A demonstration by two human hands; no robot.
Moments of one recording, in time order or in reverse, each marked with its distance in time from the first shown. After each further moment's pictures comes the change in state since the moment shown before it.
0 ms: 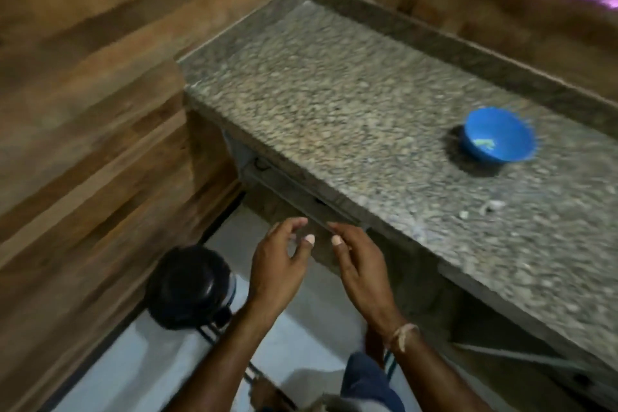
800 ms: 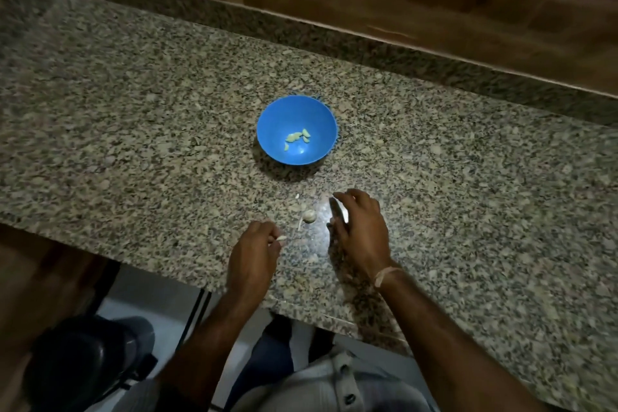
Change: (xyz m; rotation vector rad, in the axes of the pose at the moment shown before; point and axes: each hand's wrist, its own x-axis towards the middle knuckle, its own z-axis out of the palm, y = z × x) left_hand 0.100 0.120 0.330 0.468 -0.250 0.188; right_hand 0.085 0.266 -0.344 -0.651 0.178 0.298
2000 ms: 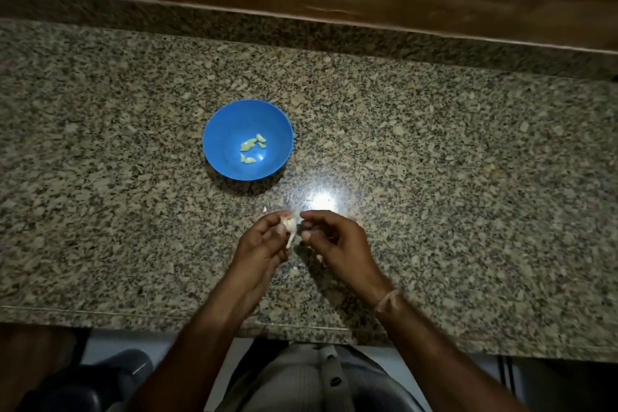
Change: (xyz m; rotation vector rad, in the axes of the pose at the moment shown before) left_hand 0.042 0.053 0.010 -1.148 -0.454 -0.443; right_hand -0.025 -0.022 -0.024 0.864 0.002 0.258
